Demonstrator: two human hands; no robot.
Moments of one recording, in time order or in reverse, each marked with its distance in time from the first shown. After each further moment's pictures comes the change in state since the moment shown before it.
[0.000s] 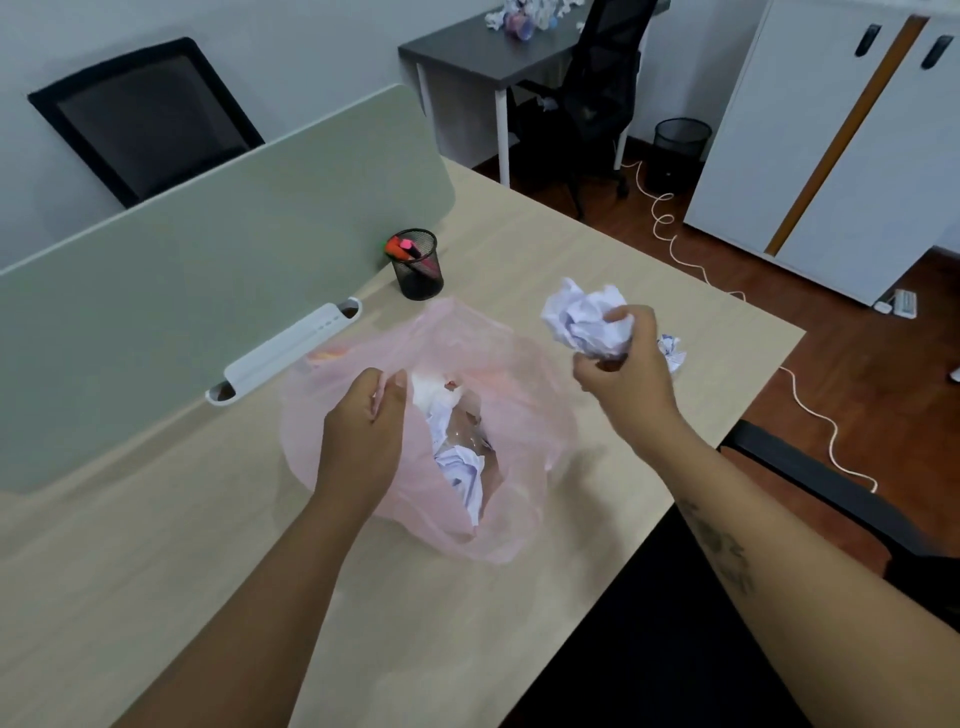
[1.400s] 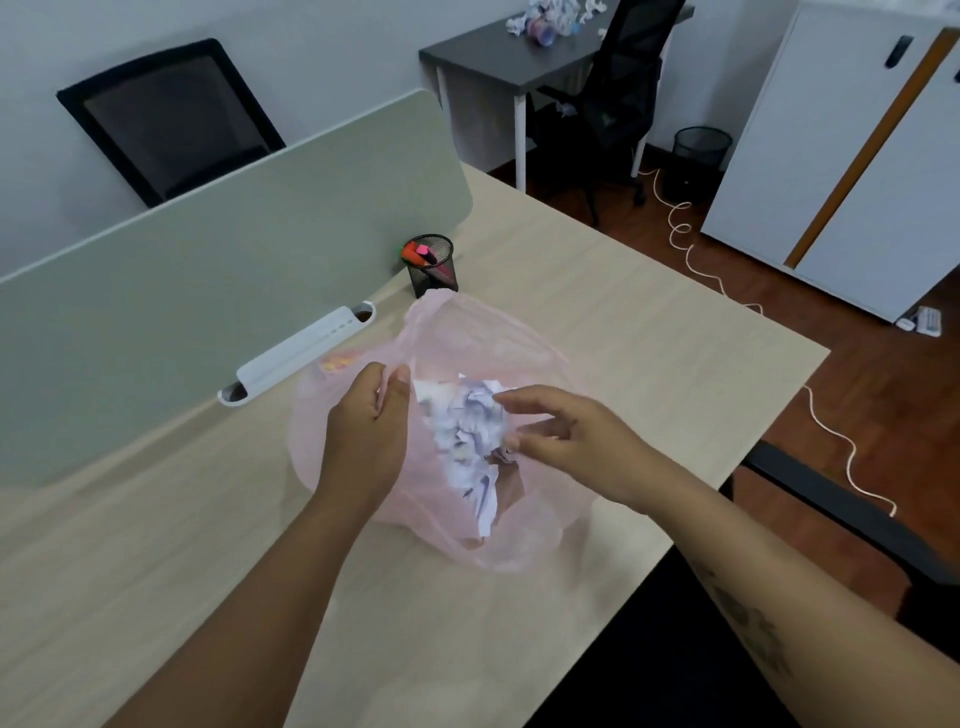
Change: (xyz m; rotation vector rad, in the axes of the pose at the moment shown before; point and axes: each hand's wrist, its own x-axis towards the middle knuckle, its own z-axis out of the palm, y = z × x) left_hand 0.012 0.002 -0.005 -0.024 0.030 0.008; right_hand -0.035 -0.026 0.022 -0.102 -0.683 0.021
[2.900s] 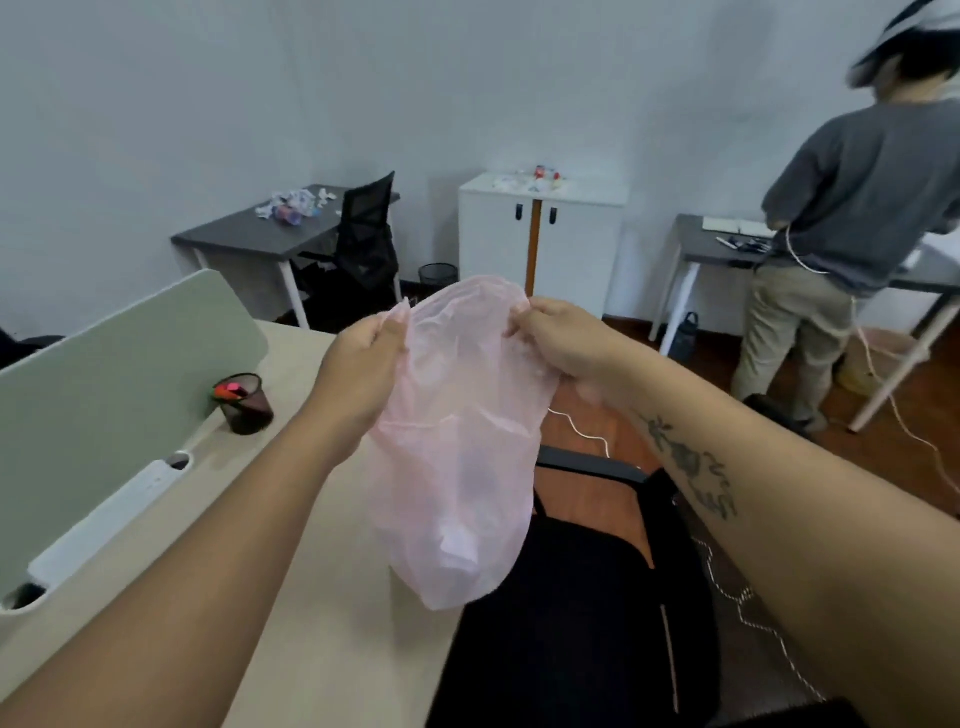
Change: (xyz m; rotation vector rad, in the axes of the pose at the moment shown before) left_hand -0.070 0.187 -0.011 -0.312 -0.468 0.411; right_hand -0.181 -0.171 -0.067 -0.037 0.803 0.200
